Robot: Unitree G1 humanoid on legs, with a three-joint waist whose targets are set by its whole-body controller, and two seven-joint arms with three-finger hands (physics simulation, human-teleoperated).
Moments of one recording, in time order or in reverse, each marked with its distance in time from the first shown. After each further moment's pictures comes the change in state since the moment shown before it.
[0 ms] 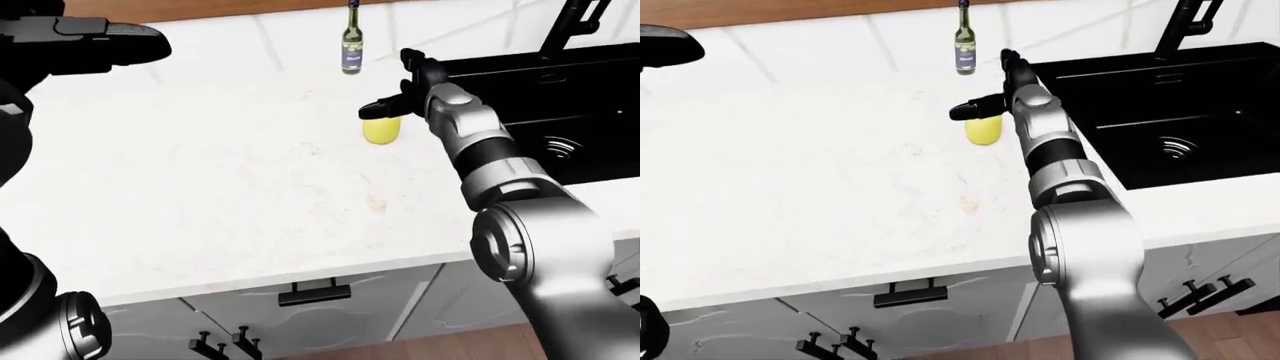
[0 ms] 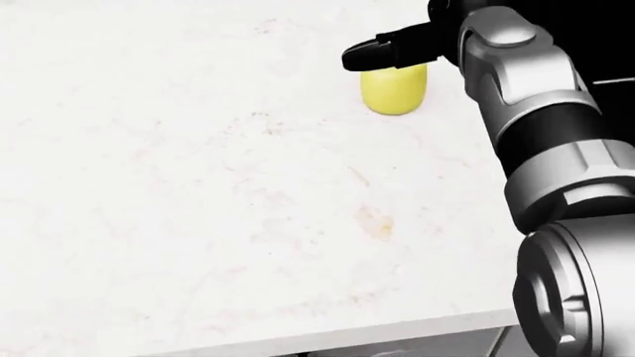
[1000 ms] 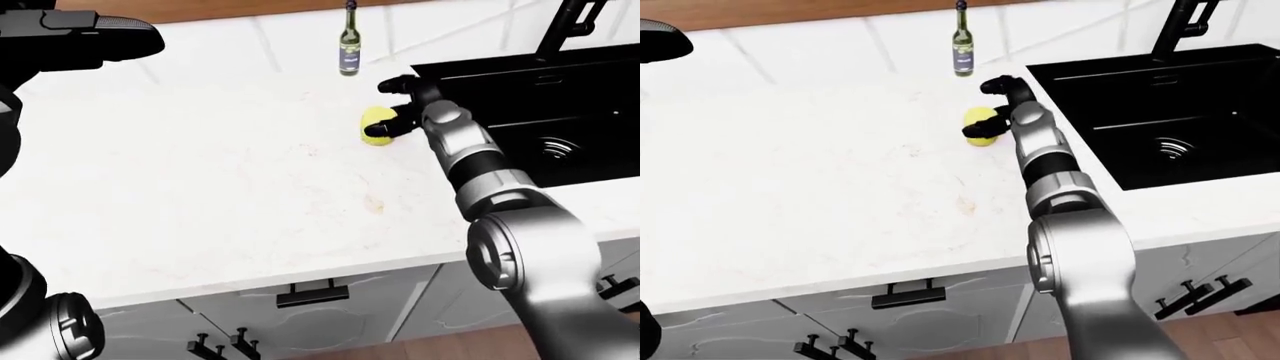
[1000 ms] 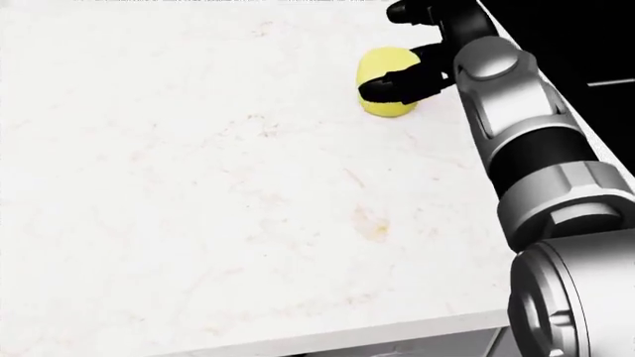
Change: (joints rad) left arm 0.001 0.026 0.009 -0.005 -0.056 -0.008 0.031; right arm 0.056 0.015 0.040 0.005 -0.230 0.000 -0.027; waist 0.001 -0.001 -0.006
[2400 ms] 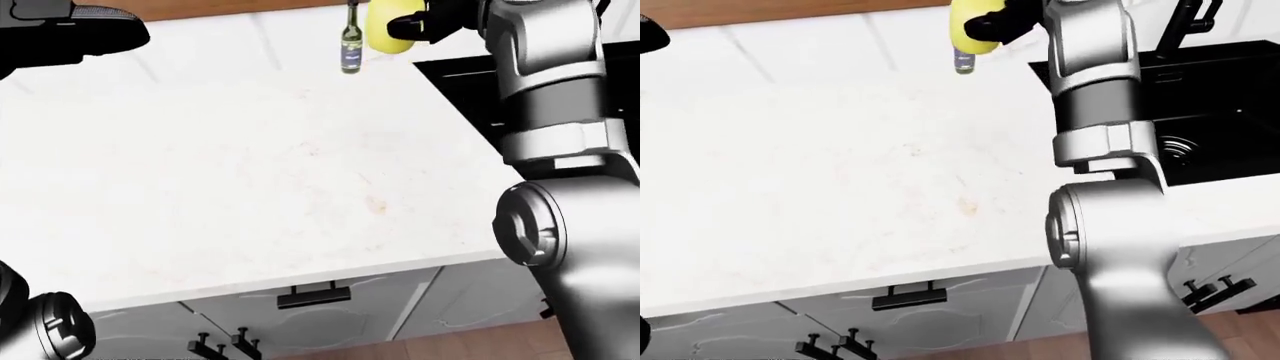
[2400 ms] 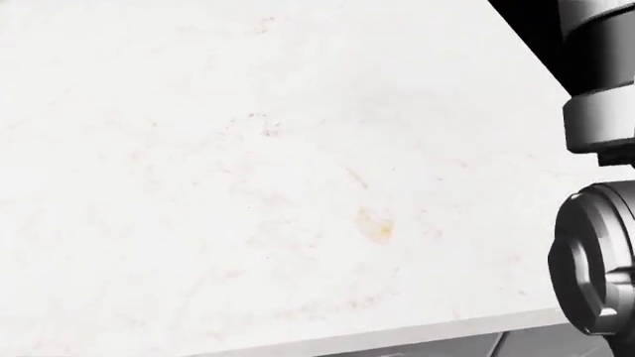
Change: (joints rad) left arm -0.011 0.032 0.036 -0.041 -0.083 0.055 0.075; right arm -0.167 -0.099 -0.004 -0.489 0.043 0.351 0.177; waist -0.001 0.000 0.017
